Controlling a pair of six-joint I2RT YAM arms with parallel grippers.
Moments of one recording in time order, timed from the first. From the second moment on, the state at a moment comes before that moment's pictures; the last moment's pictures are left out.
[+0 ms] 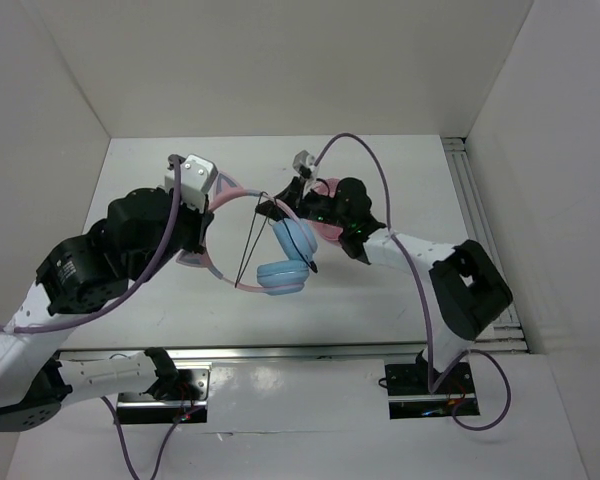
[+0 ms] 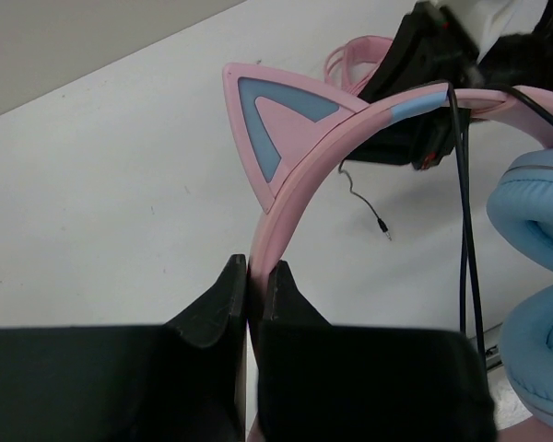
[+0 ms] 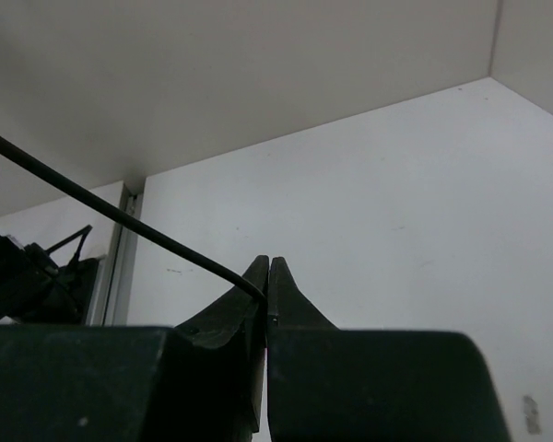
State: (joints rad) left arm -0.89 1.01 1.59 -0.99 -0.50 -0.10; right arm 0.61 1.62 0.99 0.78 -0.69 0.27
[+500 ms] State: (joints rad) left arm -0.89 1.12 1.80 -1.06 -0.63 -0.25; right arm 0.71 2.03 1.08 1.05 -0.60 0.46
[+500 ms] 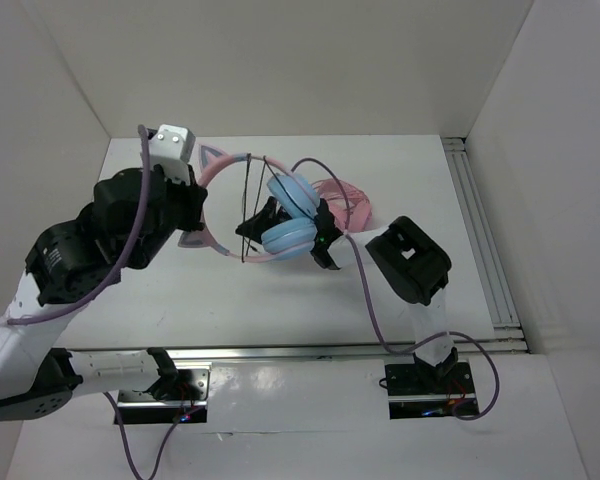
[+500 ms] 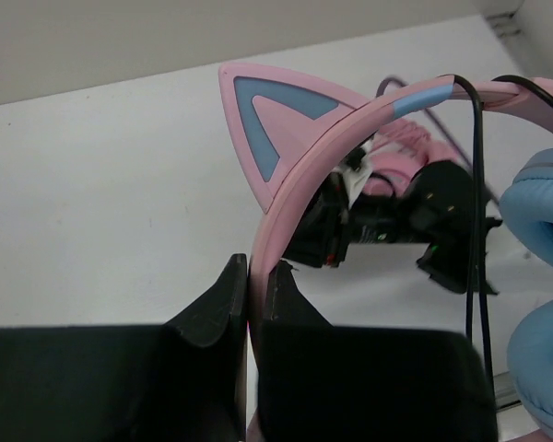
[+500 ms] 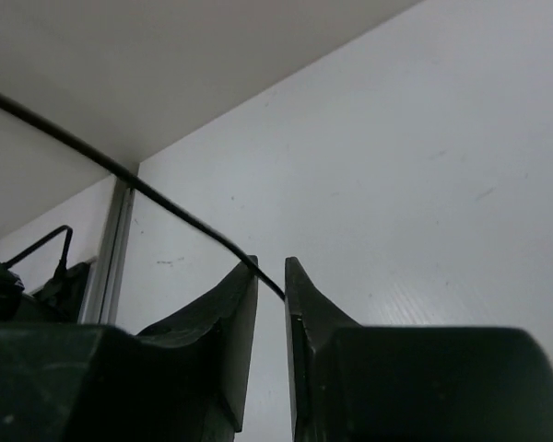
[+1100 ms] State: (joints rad) left arm -0.82 1.16 1.85 -1.04 -0.75 -0.34; right arm 0.73 2.10 1.07 1.10 -0.55 0.50
